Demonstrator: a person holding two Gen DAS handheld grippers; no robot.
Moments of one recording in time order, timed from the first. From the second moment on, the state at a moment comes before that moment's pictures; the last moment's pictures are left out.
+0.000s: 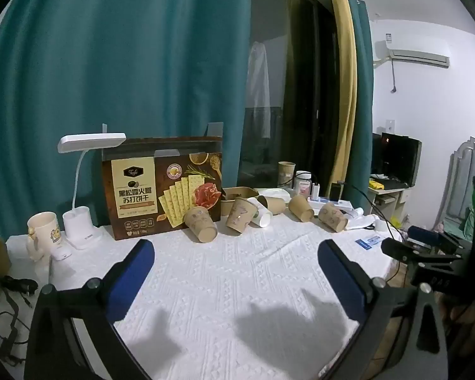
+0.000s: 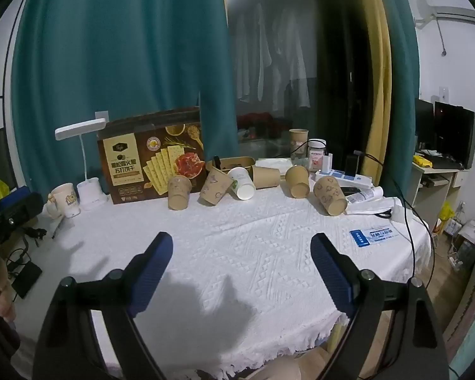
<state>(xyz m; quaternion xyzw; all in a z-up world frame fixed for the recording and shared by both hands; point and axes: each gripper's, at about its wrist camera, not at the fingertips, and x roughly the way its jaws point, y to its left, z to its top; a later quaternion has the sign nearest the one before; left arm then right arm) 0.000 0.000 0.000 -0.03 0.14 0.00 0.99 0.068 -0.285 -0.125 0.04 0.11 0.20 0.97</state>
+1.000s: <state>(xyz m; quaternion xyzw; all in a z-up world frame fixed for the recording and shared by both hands) 0.001 -0.006 -0.003 -0.03 0.15 0.00 0.99 0.068 -0.285 -0.102 0.05 0.11 0.20 0.97</state>
